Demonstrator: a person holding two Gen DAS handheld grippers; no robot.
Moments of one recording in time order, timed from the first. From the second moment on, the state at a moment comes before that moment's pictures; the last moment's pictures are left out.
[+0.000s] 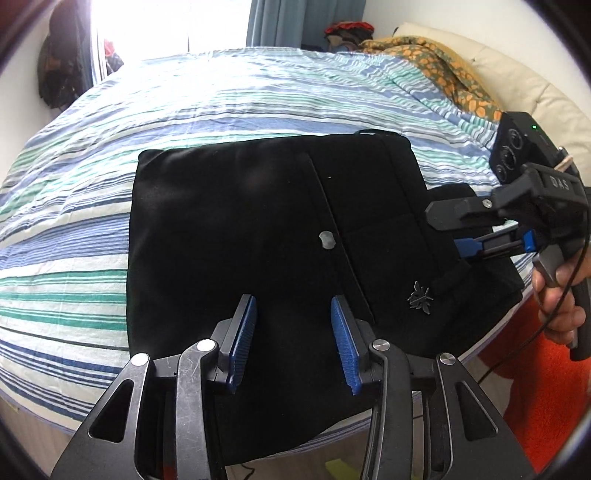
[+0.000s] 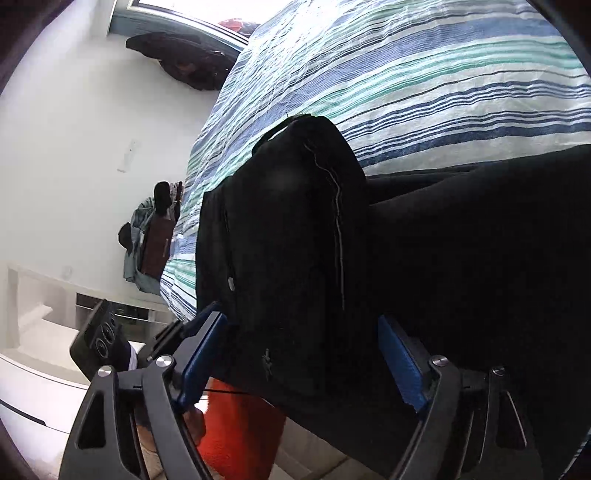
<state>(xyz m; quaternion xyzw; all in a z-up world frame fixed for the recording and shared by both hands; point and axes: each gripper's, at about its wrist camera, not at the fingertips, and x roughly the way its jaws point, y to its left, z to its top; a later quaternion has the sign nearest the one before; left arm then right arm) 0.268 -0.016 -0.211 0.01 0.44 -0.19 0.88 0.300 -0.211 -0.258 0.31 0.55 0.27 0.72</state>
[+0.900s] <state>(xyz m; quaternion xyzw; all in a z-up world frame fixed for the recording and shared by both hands) 0.248 0.024 -0.142 -0.04 0.41 -0.18 0.89 0.242 -0.303 -0.198 0.28 0.52 0.22 0.78</state>
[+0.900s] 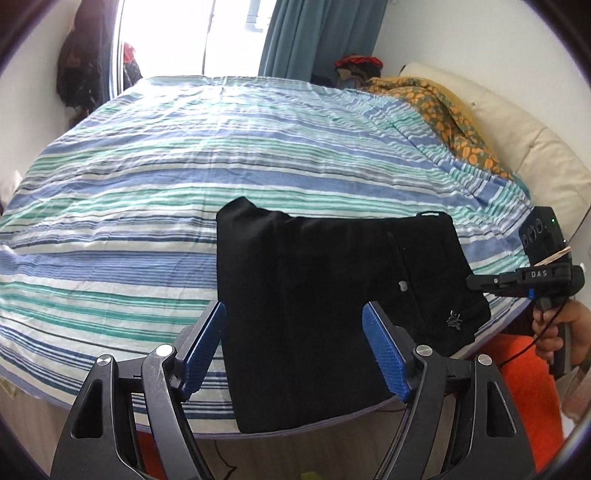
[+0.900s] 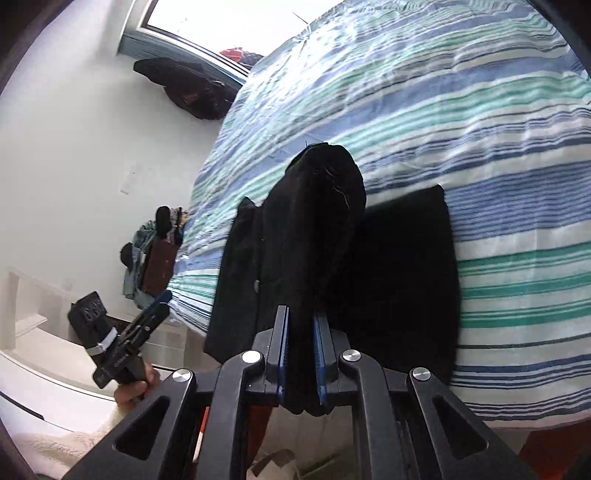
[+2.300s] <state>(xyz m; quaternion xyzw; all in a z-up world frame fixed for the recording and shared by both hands) 0.235 -0.049 -0.204 0.12 0.47 -0.20 0.85 0.310 -0.279 -0.207 0.03 0.50 0.10 0.86</state>
